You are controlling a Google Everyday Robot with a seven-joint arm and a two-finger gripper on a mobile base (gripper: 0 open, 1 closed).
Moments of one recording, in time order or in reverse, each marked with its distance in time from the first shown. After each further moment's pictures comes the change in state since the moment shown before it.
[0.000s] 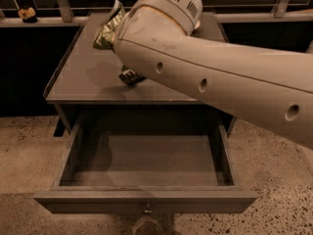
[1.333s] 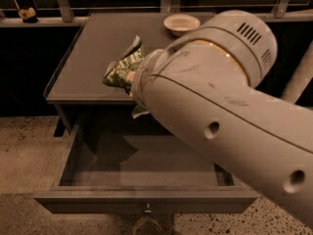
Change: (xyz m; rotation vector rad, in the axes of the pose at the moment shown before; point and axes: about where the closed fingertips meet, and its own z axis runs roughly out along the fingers) arm 0.041 0.078 -0.105 -0.129 0.053 0.171
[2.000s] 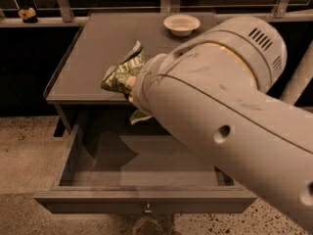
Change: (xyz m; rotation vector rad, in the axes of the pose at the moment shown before) arm 0.003 0.010 -0.007 -0.030 -0.007 0.040
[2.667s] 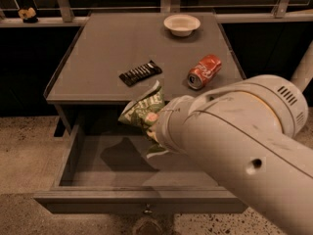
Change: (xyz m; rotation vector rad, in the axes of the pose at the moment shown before) arm 0.077 0.049 0.005 -0.111 0.079 0.123
